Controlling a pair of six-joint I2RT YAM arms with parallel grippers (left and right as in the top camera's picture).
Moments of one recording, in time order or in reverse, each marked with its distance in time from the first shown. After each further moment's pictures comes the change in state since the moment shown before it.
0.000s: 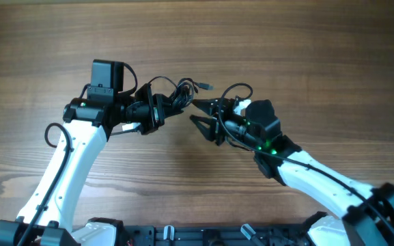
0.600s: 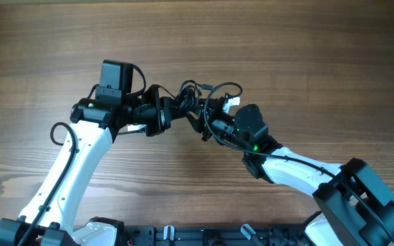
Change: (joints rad) left arm -0.063 0.000 0.000 0.002 -0.032 0.000; right arm 0.068 0.164 0.000 0.307 0.110 0.034
